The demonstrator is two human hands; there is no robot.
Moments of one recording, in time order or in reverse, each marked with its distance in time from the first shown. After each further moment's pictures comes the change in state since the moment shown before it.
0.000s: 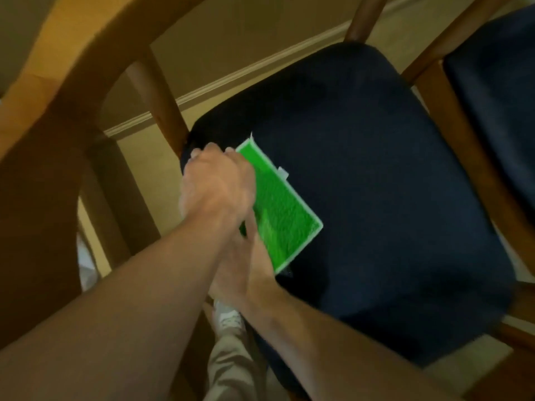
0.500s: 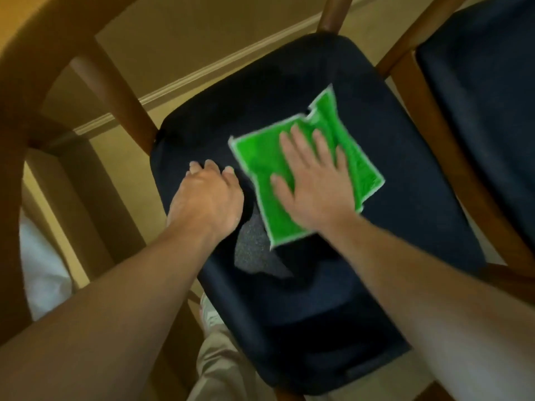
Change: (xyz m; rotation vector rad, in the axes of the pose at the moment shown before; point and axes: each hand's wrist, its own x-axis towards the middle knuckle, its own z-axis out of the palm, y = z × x) left_hand -0.003 0.002 0.028 0.067 -0.166 0.079; right_hand -0.111 0.148 -0.017 0.064 0.395 0.708
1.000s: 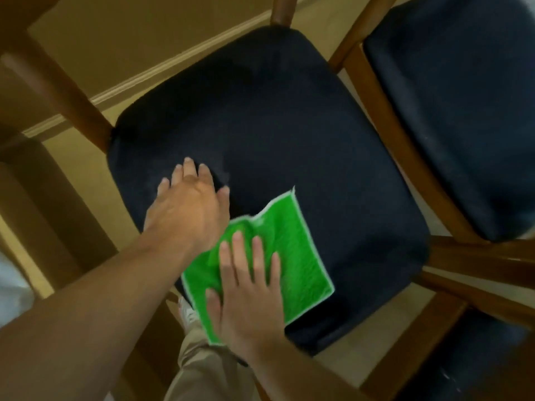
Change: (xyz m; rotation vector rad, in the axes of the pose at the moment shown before) left_hand -0.020 0.012 0.008 0.268 -0.177 0.213; right_hand -0.157 -0.095 0.053 0.107 -0.089 0.084
